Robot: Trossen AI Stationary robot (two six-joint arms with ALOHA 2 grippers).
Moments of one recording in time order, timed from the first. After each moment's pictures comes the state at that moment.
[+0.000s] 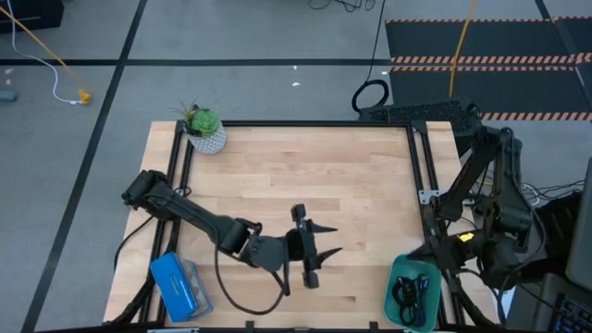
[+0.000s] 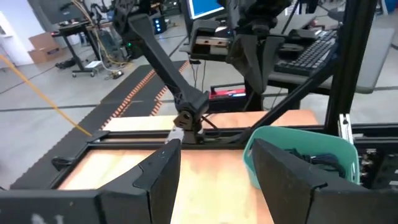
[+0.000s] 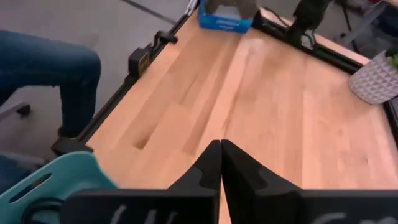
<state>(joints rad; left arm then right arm) -0.47 1.86 1.71 -0.07 -0.66 0.03 1.27 1.01 1.11 -1.05 0.82 0.54</state>
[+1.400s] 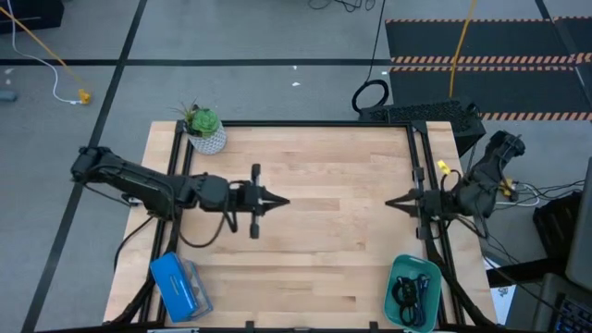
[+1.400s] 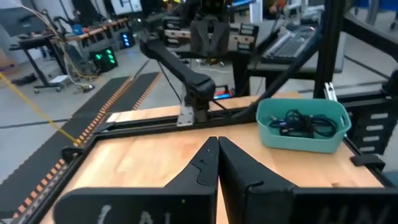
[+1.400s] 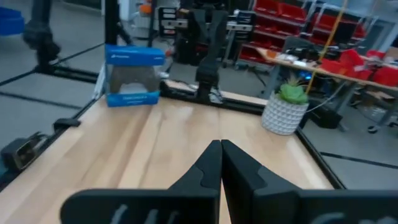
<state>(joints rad) -0.24 1.25 0.92 0.19 -0.25 0.12 0.78 0.47 0.59 -0.34 0.78 -0.04</state>
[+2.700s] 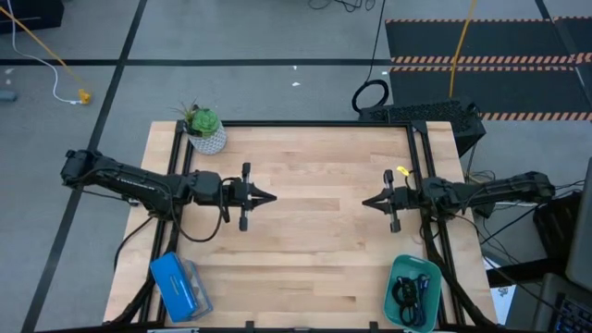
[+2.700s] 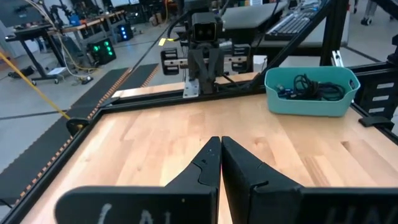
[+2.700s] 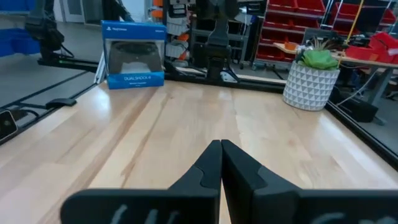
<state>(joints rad) -0.12 1.10 0.60 0.34 -0.12 0.13 0.08 0.40 0.07 0.22 0.01 -0.09</state>
